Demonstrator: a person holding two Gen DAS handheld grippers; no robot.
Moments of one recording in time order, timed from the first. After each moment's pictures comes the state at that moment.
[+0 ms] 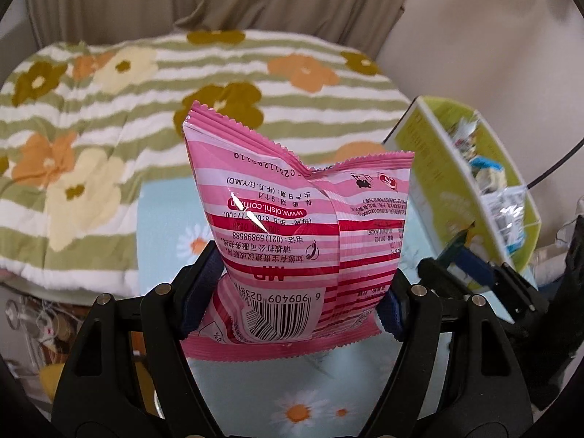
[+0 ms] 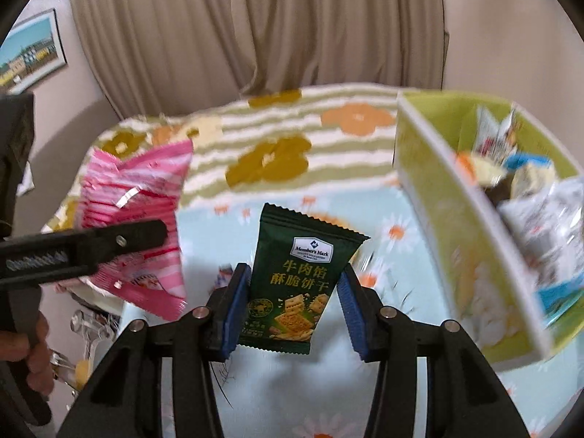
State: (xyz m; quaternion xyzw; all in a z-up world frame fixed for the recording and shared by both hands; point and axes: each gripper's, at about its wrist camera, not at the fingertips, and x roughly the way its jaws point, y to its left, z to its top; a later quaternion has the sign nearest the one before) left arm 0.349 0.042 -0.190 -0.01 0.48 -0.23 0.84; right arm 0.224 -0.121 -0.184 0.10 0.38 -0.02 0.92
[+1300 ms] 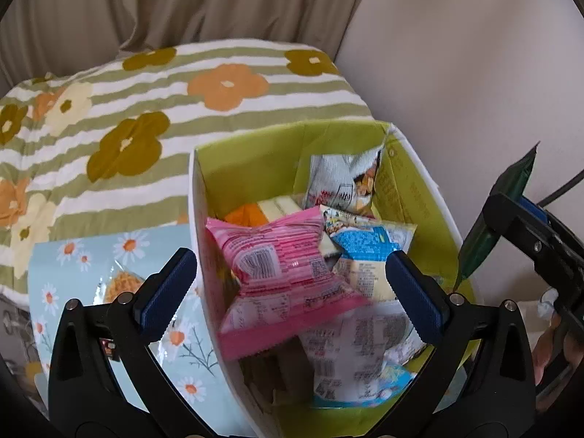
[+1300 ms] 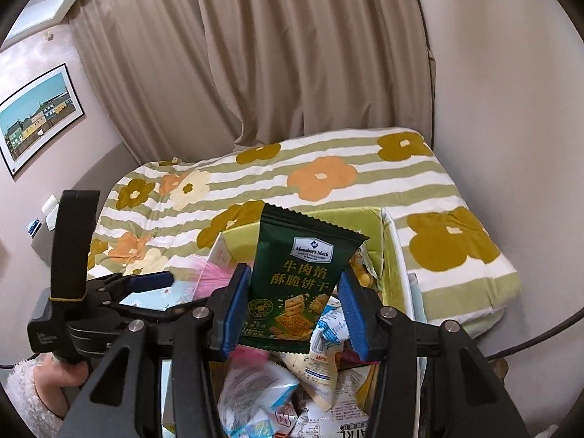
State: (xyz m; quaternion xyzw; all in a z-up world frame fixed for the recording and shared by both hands) left arm 0.360 -0.282 -0.145 0.01 0.50 -0.23 0.84; right arm 0.238 -0.433 -0.093 0.13 0.36 0.05 0.92
